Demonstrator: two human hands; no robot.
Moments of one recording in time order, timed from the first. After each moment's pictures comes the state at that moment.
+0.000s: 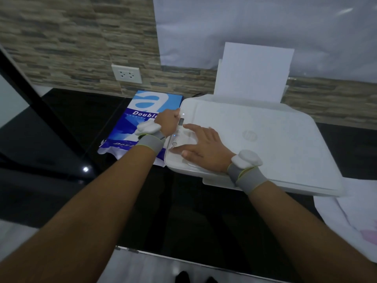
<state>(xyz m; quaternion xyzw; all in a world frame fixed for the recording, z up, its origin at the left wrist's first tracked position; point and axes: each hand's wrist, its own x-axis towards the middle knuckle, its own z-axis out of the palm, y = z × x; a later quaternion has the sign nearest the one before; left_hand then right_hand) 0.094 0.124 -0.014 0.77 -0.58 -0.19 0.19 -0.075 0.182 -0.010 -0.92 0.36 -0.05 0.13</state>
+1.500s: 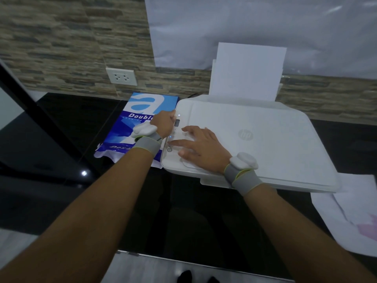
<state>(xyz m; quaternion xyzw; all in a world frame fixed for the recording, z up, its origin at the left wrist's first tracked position) 0.080 0.121 -0.002 0.83 -0.47 -0.26 0.17 -0.075 0.179 -0.011 -0.90 0.39 -0.09 0.17</state>
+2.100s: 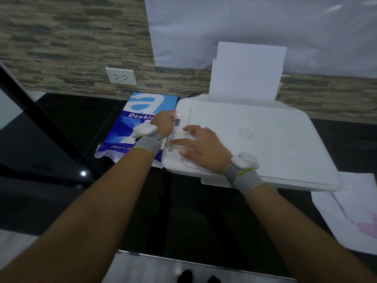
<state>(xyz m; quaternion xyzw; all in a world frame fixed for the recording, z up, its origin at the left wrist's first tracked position) 0.082 0.120 0.001 0.81 -0.50 -0.26 0.15 -0.075 0.179 -0.013 -0.90 0.39 -0.10 0.18</state>
